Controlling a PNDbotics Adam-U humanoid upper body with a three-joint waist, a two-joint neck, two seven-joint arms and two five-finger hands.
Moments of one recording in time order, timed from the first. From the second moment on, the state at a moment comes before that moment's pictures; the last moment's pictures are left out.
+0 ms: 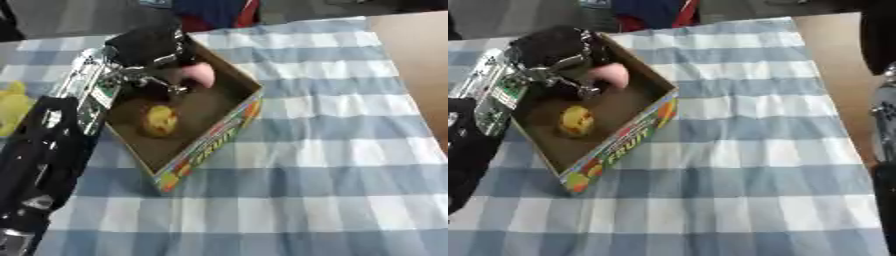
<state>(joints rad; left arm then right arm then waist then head) -0.97 0.35 -0.15 -1.24 -1.10 -0.53 -0.38 -0.70 -0.36 0.05 -1.98 -0.25 0.00 -0.10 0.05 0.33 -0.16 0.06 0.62</state>
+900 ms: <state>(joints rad) -0.95 0.35 -0.16 -1.28 -1.19 -0.55 -0.53 -0.69 -0.36 0.04 -1.98 -0.25 0.00 -0.11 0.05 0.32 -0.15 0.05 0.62</state>
